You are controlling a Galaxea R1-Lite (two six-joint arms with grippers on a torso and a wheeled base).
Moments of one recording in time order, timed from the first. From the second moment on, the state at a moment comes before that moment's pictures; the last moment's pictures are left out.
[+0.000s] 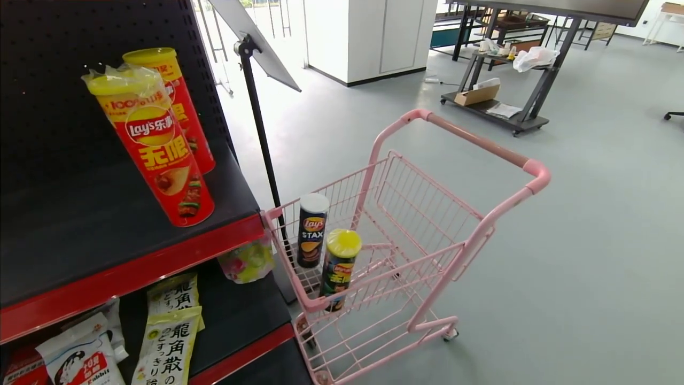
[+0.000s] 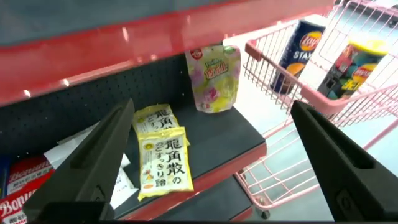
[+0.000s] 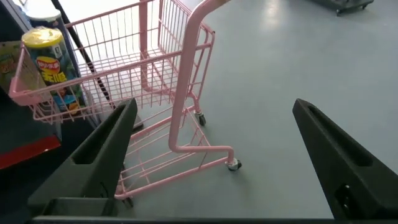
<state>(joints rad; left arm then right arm) 0.00 0.00 0.00 0.00 0.03 0.01 0.00 0.00 0.00 0.00 0.03 0.01</state>
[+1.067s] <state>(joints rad) 0.00 0.00 0.00 0.00 0.03 0.01 0.01 0.02 -0.04 -0.01 0.08 0.02</state>
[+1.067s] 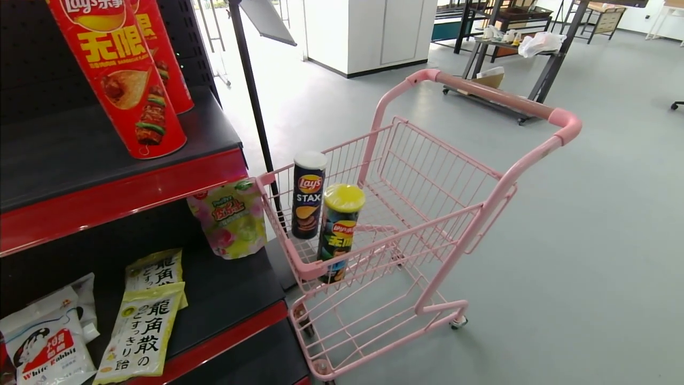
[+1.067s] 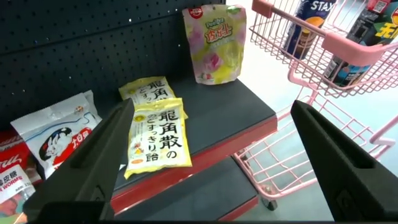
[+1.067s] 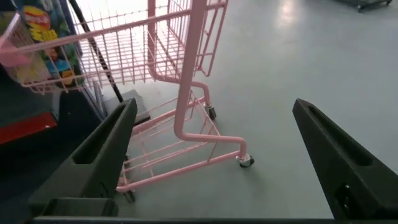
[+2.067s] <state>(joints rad) 0.00 0.00 0.00 0.00 0.03 0.01 0.40 1.55 -0.55 -0.79 0.38 0.12</state>
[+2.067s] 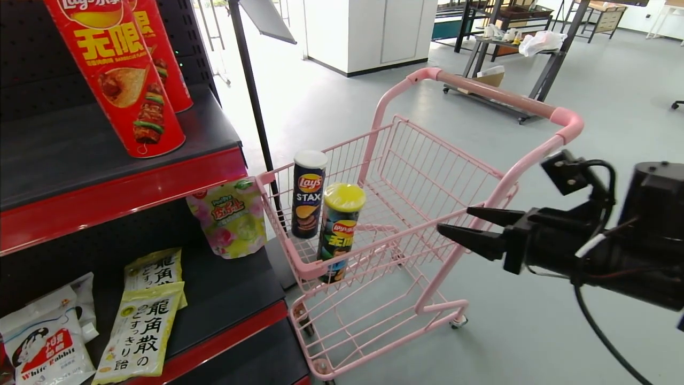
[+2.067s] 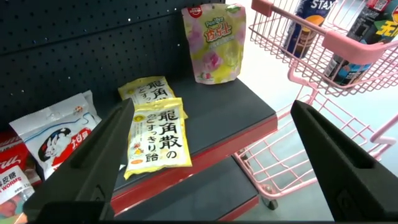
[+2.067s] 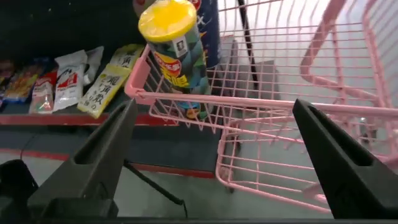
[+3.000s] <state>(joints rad) 0.00 0.00 0.00 0.00 0.03 0.01 0.58 2.03 -0.91 -0.88 0.38 0.09</state>
